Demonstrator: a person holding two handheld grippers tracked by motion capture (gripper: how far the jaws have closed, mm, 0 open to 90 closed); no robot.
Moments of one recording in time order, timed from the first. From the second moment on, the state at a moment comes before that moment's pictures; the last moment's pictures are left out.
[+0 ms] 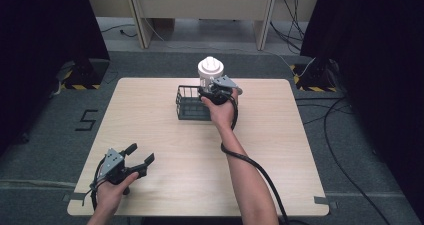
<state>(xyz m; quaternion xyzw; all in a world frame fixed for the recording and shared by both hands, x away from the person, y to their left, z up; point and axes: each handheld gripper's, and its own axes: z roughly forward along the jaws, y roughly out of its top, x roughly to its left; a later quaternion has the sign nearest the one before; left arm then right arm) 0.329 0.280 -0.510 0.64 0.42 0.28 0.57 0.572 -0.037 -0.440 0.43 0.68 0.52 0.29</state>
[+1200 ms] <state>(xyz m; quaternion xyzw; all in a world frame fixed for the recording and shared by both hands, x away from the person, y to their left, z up) 0.329 0.278 -0.510 0.65 0.42 0.27 0.57 0.562 -0.039 -0.444 0.44 0.69 0.50 0.29</state>
